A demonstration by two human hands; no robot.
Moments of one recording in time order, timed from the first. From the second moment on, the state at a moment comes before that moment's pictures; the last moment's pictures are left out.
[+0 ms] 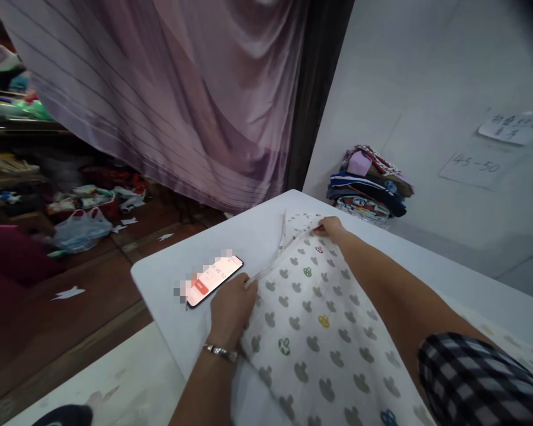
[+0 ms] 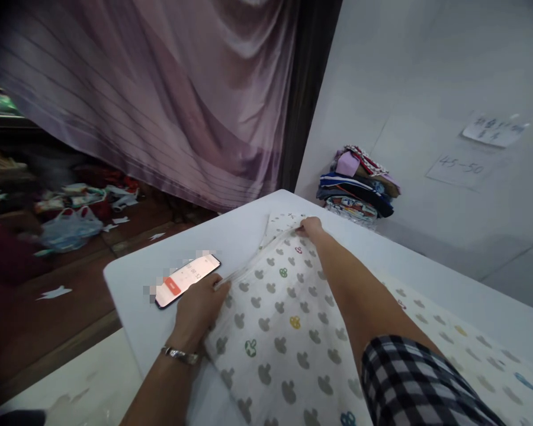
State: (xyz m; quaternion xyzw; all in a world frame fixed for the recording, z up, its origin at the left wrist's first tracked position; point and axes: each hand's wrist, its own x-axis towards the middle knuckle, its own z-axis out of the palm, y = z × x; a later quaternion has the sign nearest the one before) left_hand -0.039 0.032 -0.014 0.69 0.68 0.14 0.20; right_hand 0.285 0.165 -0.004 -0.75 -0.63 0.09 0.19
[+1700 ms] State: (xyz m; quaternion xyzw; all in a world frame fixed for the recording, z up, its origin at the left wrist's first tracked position) left_hand -0.026 0.047 -0.014 0.69 0.71 0.06 0.16; right_hand 0.447 -0.050 -0.052 -0.85 -0.51 -0.02 0.14
